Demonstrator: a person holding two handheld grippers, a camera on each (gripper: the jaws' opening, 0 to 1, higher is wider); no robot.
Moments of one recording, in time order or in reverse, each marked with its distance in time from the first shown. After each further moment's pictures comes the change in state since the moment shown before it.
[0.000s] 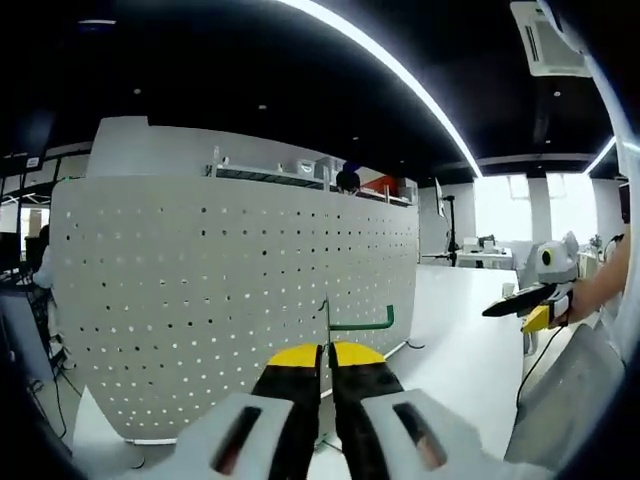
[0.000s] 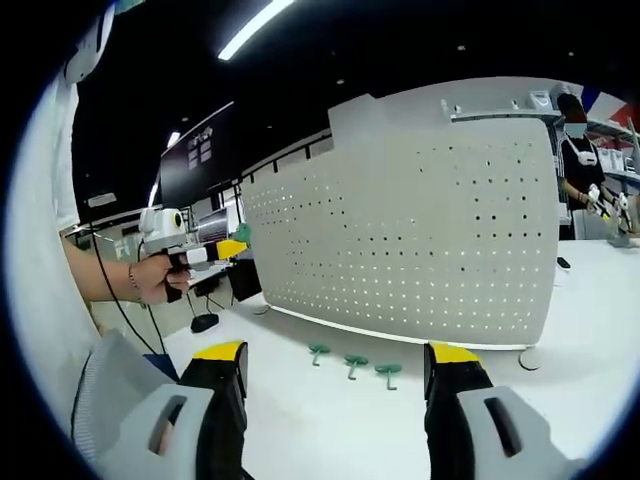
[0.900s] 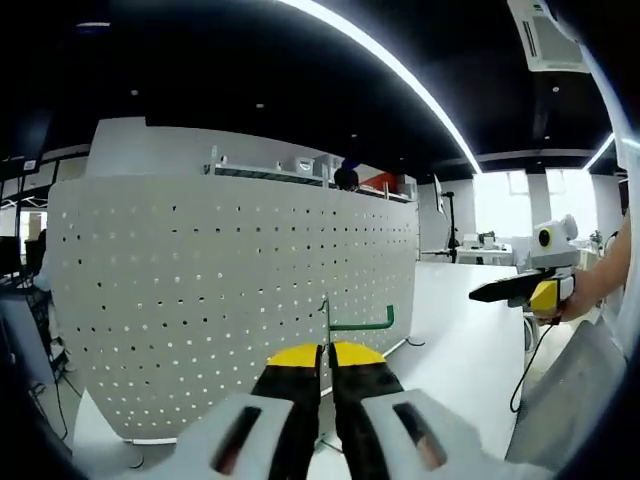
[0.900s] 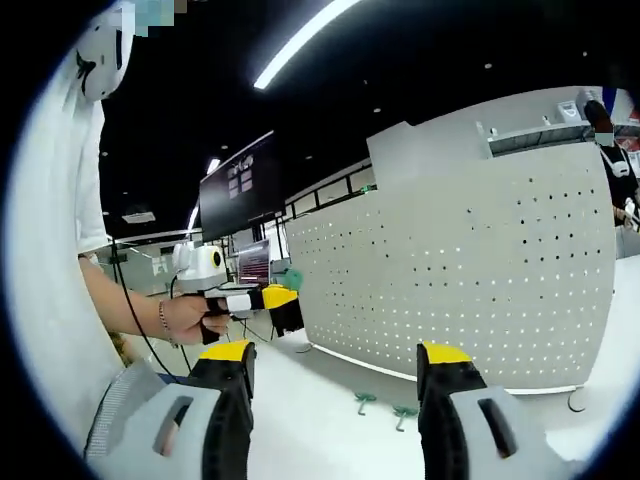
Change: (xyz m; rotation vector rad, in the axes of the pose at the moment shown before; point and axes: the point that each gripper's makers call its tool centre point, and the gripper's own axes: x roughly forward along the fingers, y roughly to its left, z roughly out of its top) left arm 0.003 -0.007 -0.001 0.010 0.008 0.003; right arm 0.045 0.051 0.039 0.001 -0.123 0.199
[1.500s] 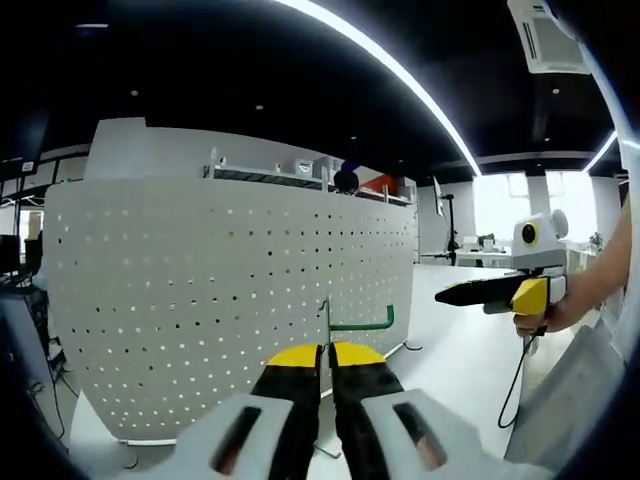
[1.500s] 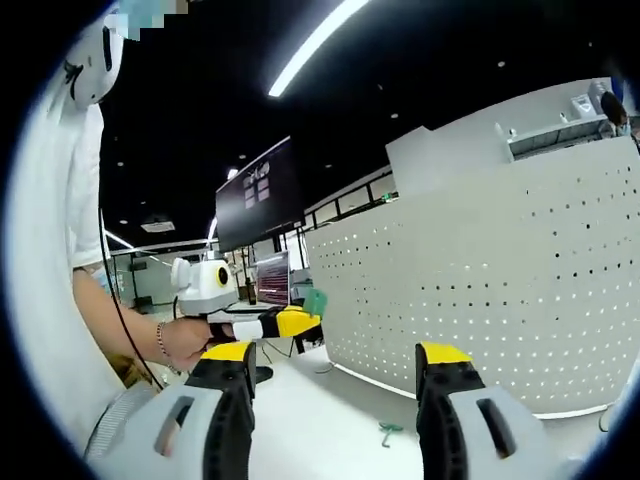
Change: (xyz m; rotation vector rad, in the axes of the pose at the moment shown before) left arm 0.006 -0.009 0.004 -0.004 -0.010 -0.005; right arm 0.052 0.019 0.015 0.011 -0.042 0.098
